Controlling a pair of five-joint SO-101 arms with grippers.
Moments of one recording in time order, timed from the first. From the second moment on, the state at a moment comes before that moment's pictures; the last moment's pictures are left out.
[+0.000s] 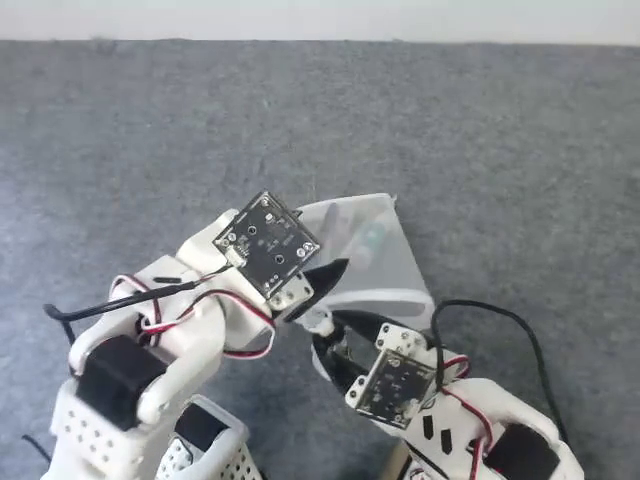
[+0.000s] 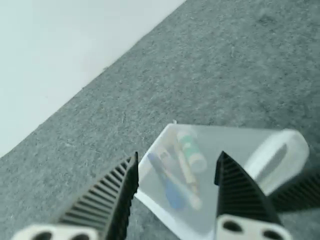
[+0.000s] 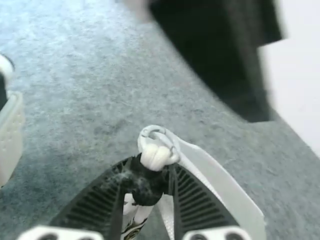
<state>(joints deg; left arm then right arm) 26.5 -58.6 25.6 81.5 -15.3 -52.2 -103.0 65.1 68.7 20.7</state>
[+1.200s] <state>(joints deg) 36.0 -74.5 47.0 78.0 -20.6 -36.5 -104.1 53.2 76.7 25.4</state>
